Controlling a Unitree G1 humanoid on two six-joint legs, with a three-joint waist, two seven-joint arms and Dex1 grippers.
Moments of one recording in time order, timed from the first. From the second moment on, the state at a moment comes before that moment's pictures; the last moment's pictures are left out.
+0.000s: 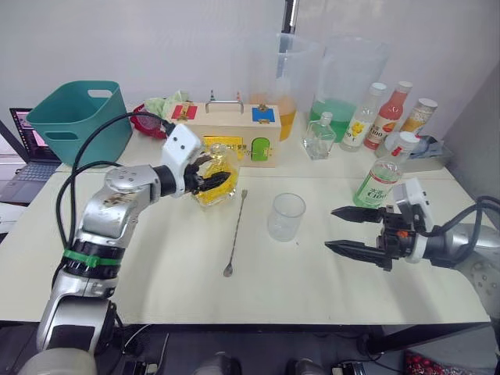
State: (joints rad) left arm -0.86 0.59 -0.13 0.14 -0.25 0.45 -0.75; right arm -0.27 -0.87 -0.25 -0.33 0.78 0.67 1.08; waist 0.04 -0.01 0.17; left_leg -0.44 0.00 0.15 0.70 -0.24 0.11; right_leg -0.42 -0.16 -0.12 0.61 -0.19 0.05
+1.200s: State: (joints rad) left arm -0.97 0.36 -0.34 0.51 0.33 -0.18 -0.54; right arm -0.17 -0.87 -0.33 -0.44 0.81 0.68 0.92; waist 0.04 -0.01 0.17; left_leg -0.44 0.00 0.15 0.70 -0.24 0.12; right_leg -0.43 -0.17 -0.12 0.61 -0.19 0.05
